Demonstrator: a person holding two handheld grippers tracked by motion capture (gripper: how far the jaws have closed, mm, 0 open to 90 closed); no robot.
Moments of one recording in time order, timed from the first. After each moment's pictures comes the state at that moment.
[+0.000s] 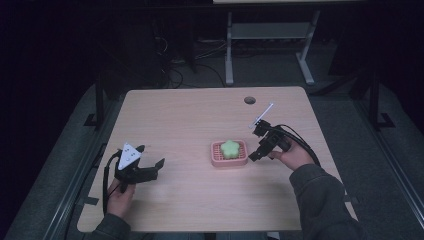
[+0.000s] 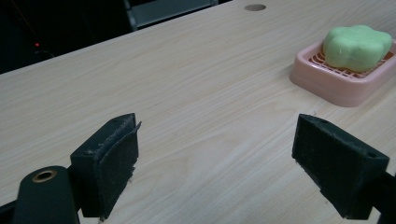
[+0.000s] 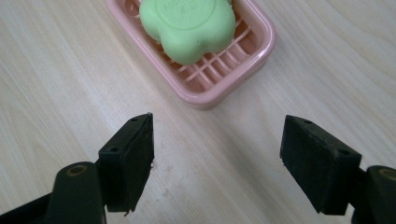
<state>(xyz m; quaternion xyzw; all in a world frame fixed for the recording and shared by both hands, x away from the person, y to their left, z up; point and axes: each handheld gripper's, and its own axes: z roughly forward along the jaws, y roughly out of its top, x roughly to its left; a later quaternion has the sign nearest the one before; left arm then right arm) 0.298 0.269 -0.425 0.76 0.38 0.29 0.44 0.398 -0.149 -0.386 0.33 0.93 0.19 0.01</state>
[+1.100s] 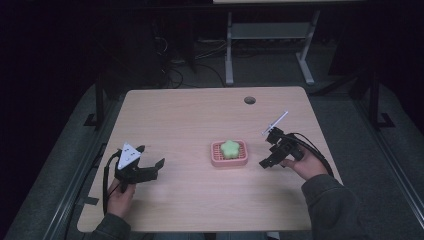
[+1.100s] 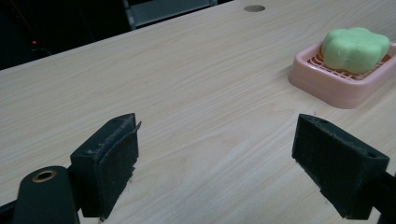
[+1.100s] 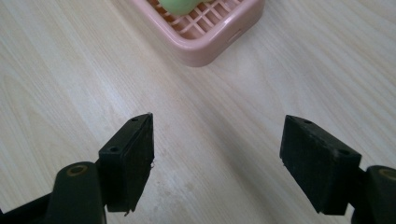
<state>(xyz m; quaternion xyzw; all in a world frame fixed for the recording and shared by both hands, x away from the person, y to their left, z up) 0.298 0.269 -0.426 0.76 0.39 0.28 0.44 0.376 -0.181 -0.394 0.34 0.92 0.20 0.01</state>
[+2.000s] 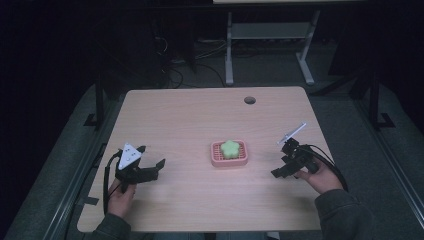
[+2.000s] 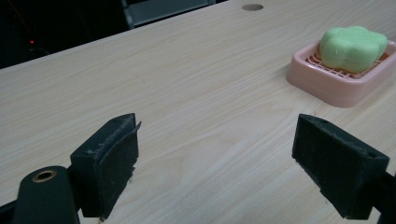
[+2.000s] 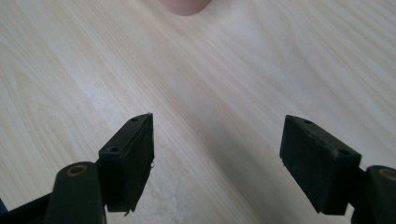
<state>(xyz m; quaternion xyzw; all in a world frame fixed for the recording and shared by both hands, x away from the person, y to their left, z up) 0.298 0.268 -0.427 0.76 0.39 0.28 0.44 0.347 -0.220 -0.411 0.36 0.91 0.22 0.01</state>
